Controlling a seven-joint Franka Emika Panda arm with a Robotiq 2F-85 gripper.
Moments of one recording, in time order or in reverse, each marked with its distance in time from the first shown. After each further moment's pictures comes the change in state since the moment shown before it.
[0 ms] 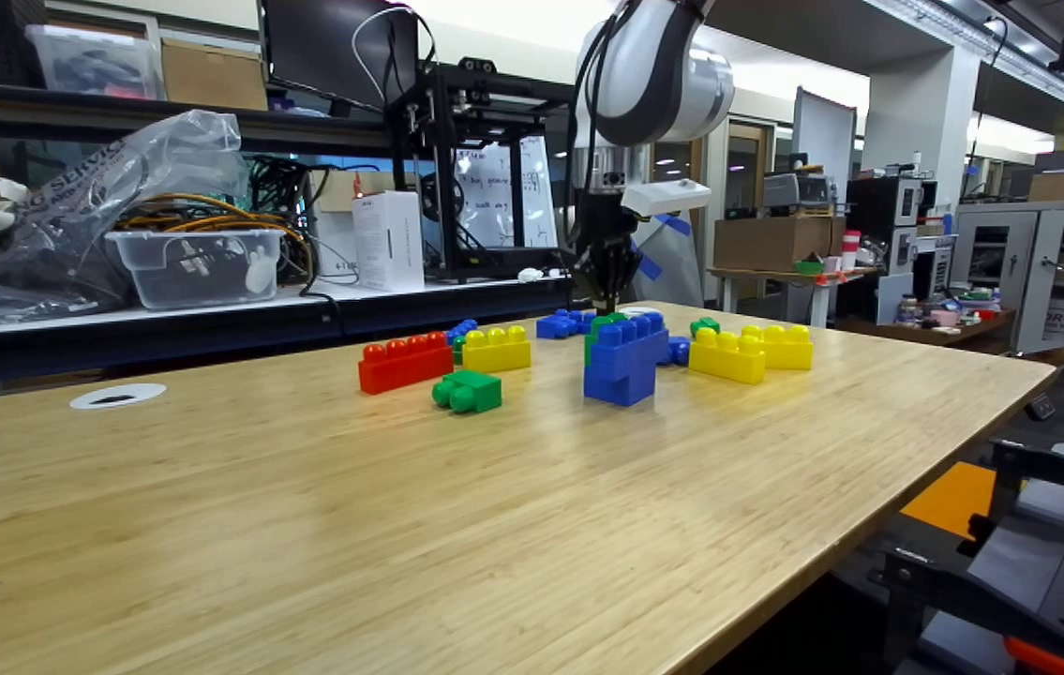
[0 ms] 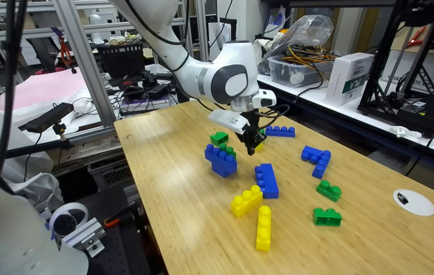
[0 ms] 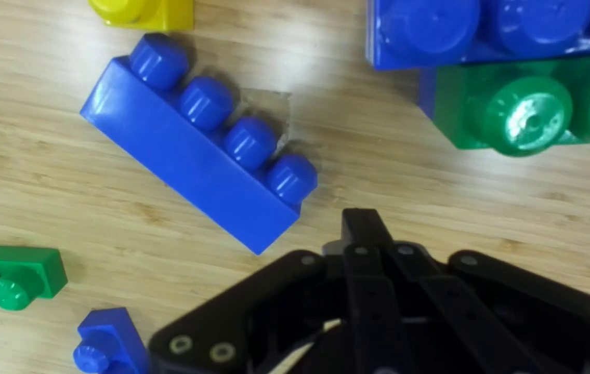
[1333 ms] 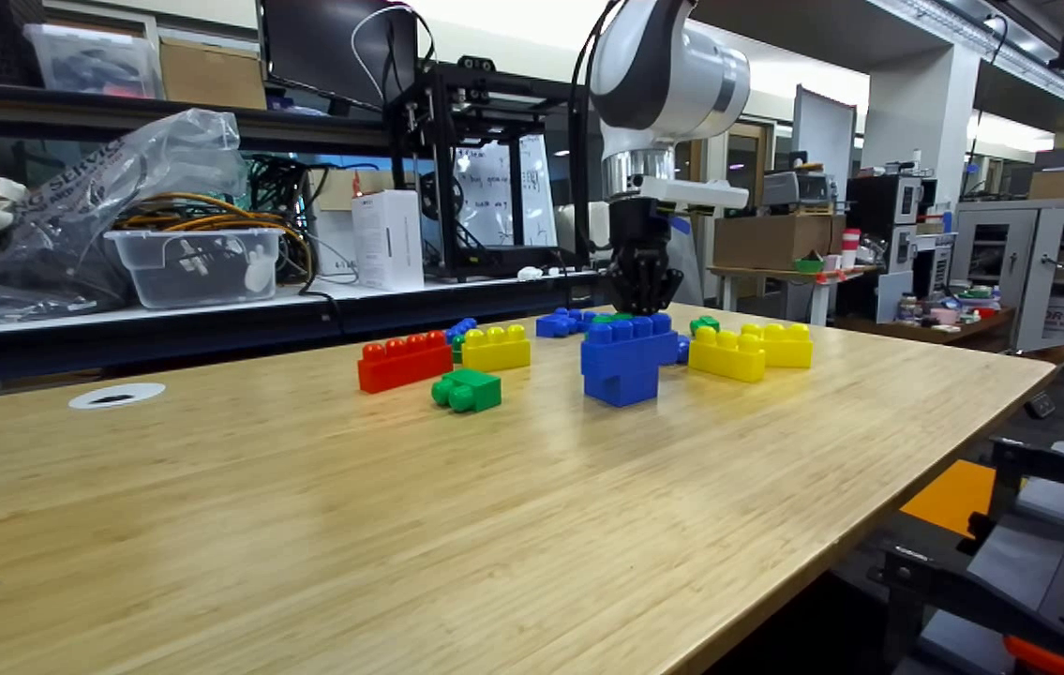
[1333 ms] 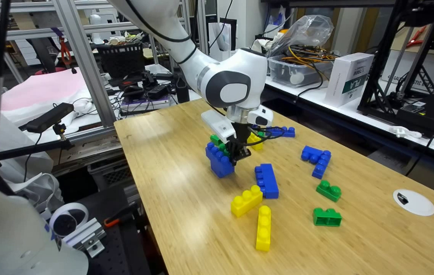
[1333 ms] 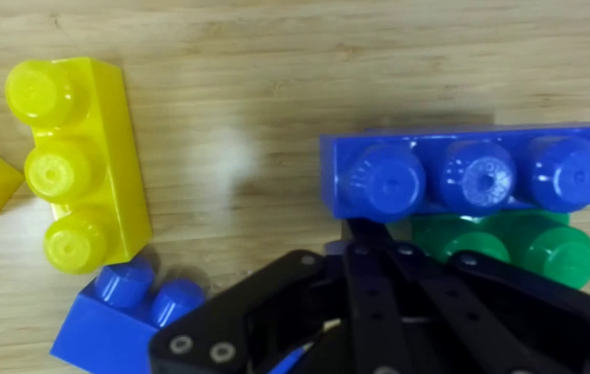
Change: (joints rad) arm -0.071 -0.028 0.044 -0.036 0.264 -0.229 -0.043
